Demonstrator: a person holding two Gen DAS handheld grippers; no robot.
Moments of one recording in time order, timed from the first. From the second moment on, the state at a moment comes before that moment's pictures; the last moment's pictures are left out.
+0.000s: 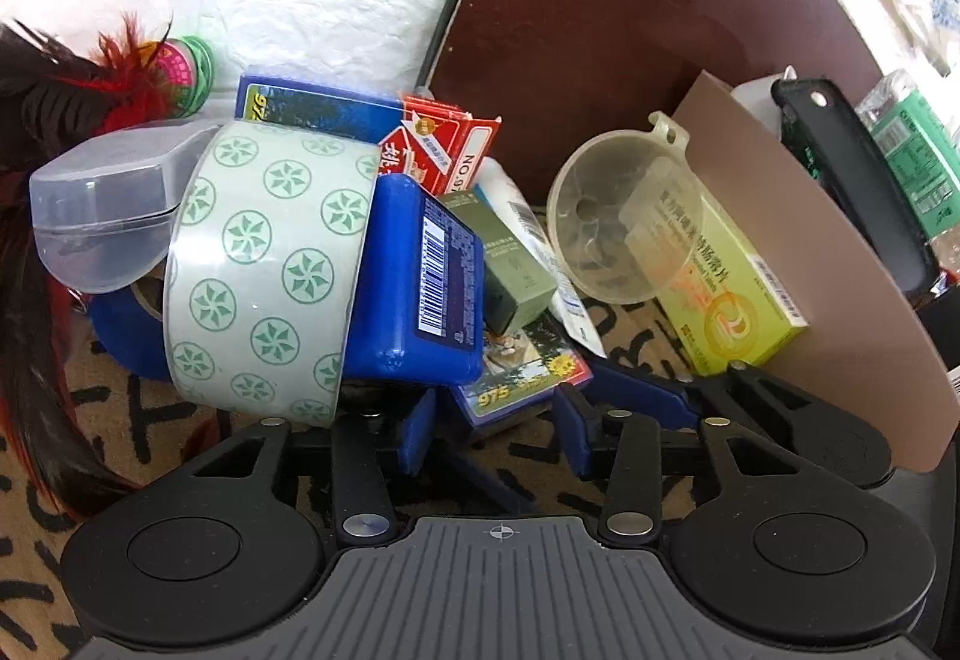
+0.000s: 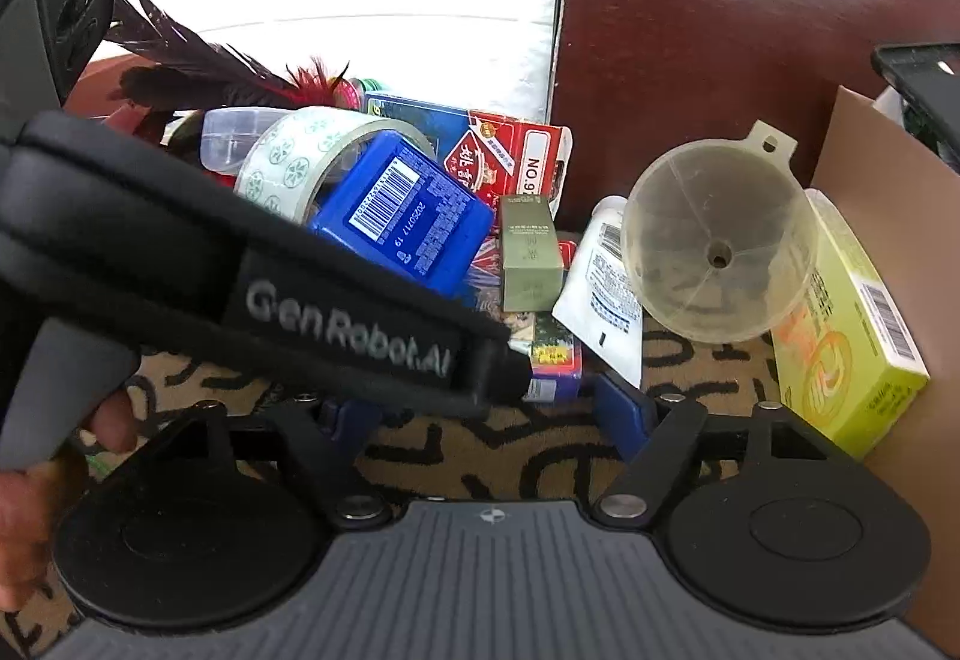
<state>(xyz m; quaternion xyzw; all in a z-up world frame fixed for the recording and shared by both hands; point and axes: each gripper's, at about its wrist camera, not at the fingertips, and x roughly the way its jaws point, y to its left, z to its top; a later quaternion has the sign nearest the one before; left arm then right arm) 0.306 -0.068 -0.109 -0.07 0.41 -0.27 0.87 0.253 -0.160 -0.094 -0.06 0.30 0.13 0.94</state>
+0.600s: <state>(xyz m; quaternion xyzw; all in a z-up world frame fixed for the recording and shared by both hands) 0.158 -0.080 -0.106 -0.08 0.47 -0.29 0.83 0.123 -0.185 -0.086 -0.05 0.34 0.13 0.93</state>
